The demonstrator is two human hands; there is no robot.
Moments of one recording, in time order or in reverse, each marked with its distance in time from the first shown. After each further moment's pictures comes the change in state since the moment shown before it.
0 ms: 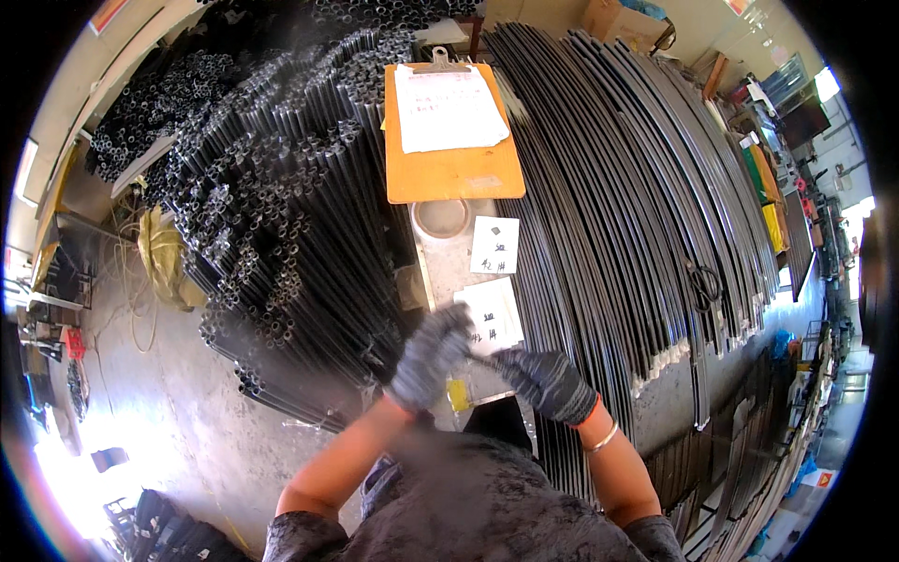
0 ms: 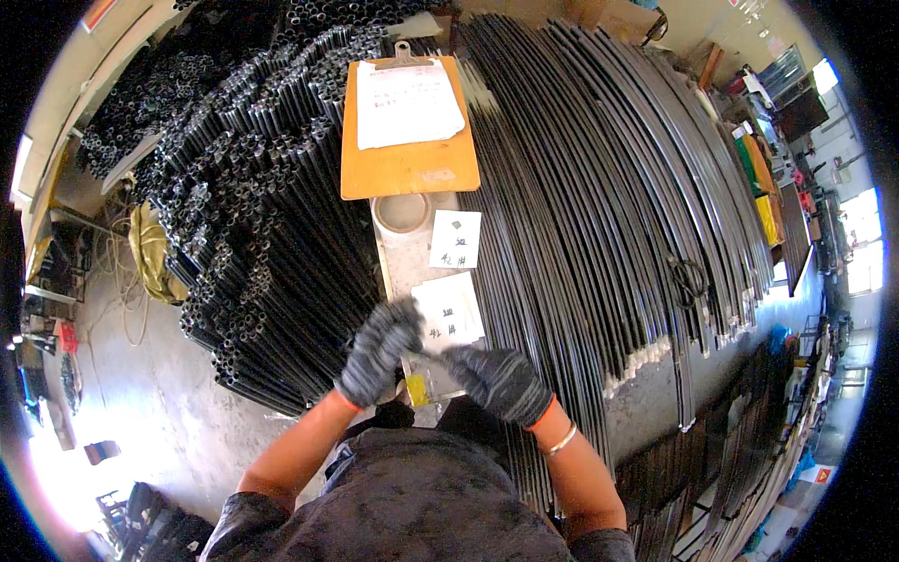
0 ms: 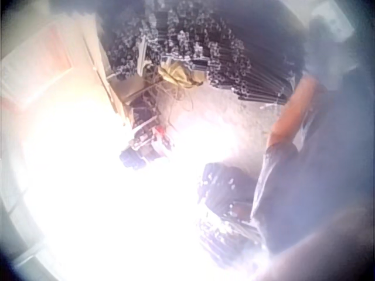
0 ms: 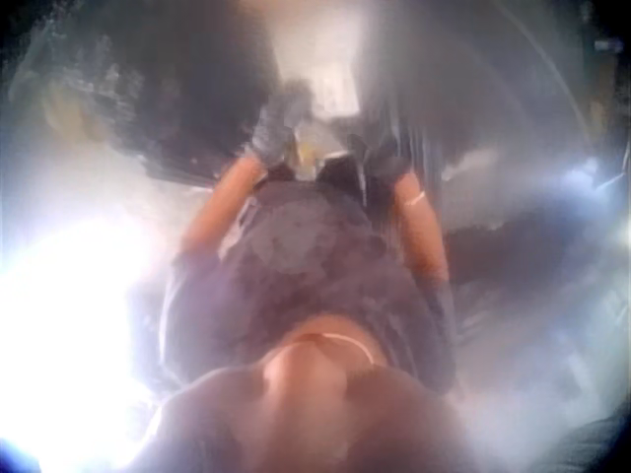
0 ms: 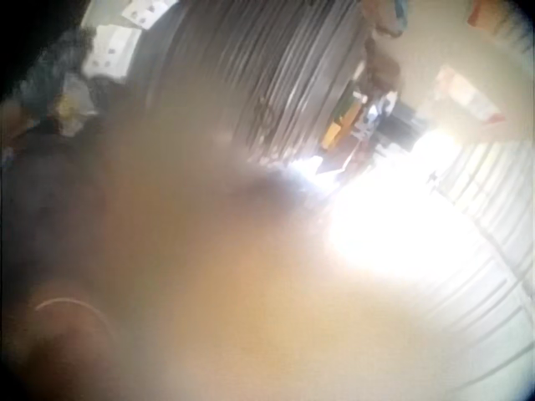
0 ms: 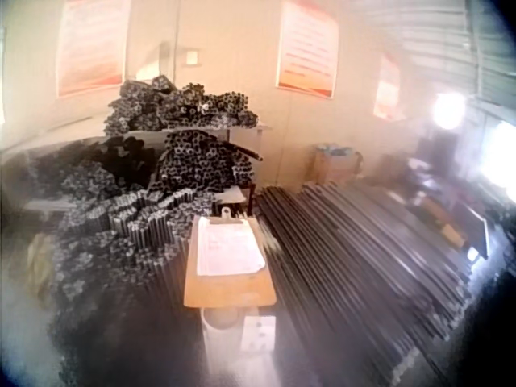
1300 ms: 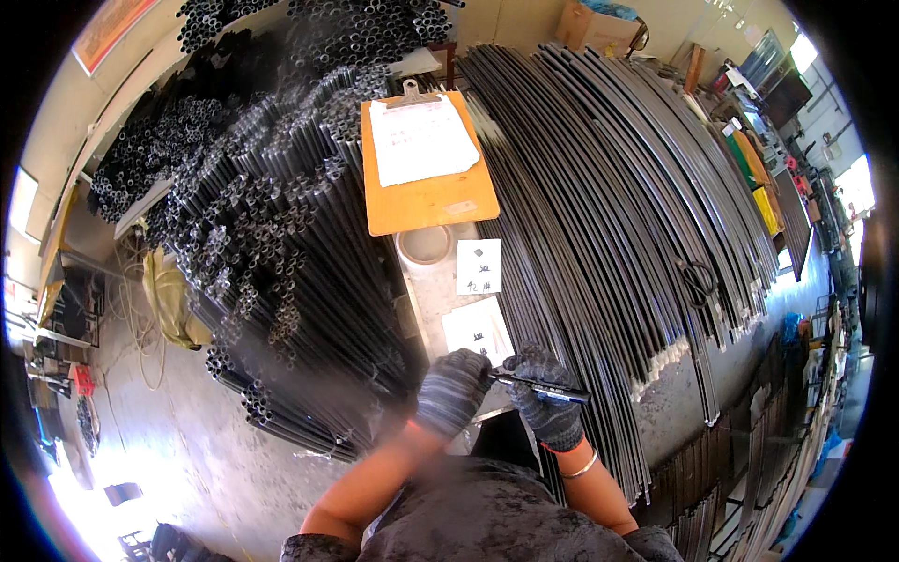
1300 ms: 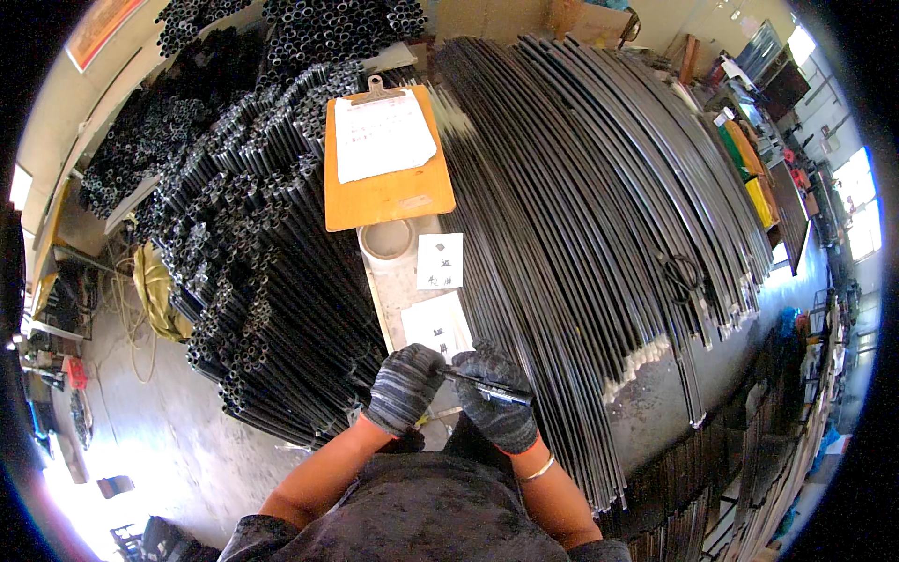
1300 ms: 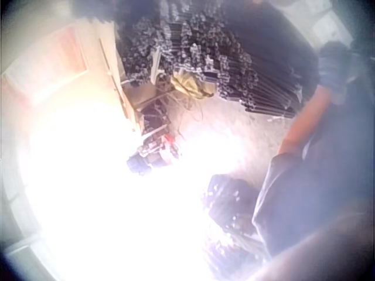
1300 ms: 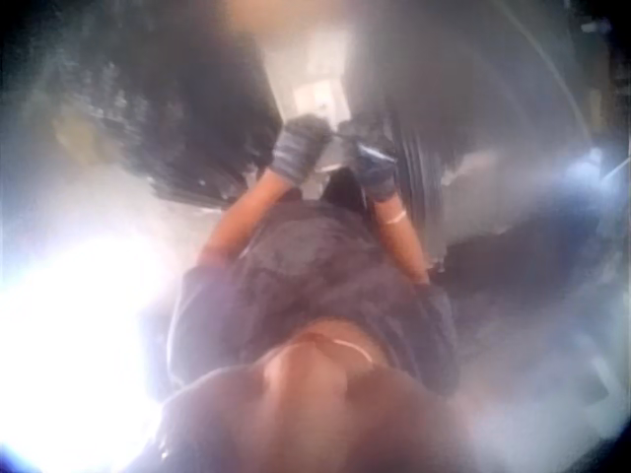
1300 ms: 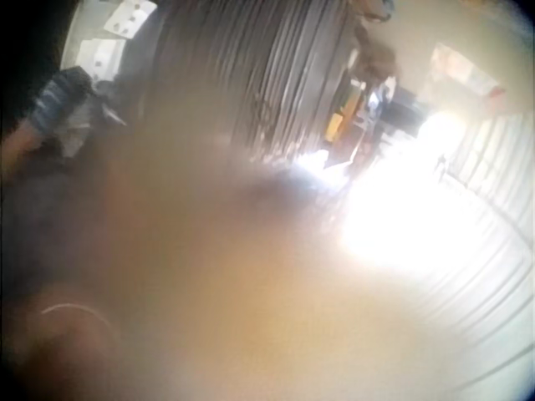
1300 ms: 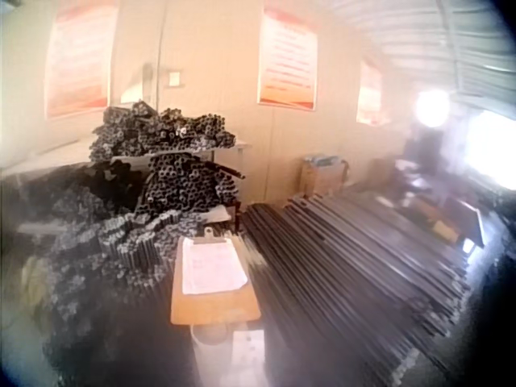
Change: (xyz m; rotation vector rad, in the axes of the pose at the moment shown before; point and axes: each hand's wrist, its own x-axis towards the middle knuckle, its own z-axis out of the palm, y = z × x) left_hand 0.006 -0.004 0.039 1.153 -0.205 0.297; right_hand -0.013 -0.010 0.021 0.247 0.571 0.016
